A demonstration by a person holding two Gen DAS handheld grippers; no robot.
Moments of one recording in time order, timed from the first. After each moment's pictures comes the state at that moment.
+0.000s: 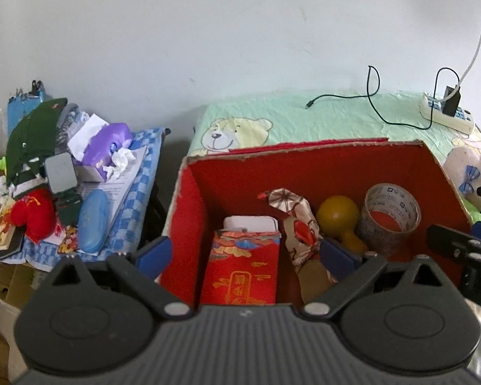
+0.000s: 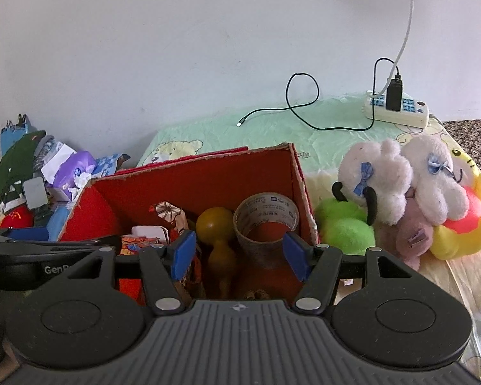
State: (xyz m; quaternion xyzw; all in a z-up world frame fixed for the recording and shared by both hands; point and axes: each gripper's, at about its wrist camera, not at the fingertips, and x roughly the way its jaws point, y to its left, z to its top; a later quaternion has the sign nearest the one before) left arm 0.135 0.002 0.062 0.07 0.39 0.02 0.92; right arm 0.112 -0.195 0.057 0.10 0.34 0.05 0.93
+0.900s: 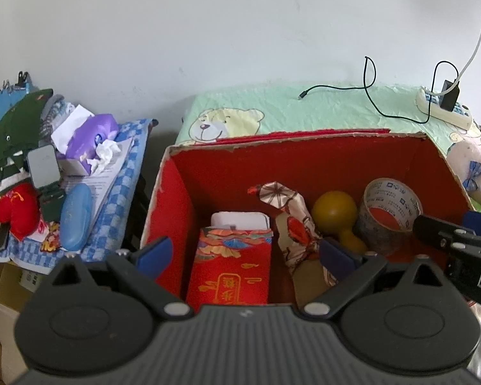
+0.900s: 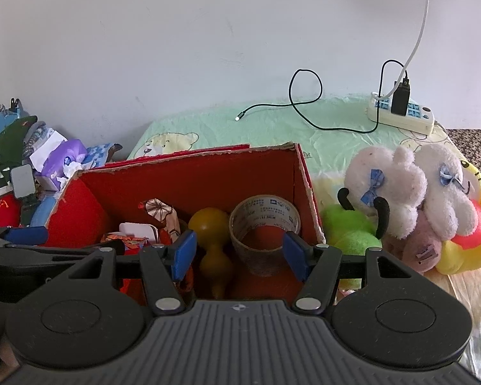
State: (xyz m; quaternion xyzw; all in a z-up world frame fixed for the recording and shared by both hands) left arm 0.153 0.003 0.044 0.06 0.41 0.00 0.91; right arm 0.133 -0.187 0.048 0.07 0.35 0.05 0.93
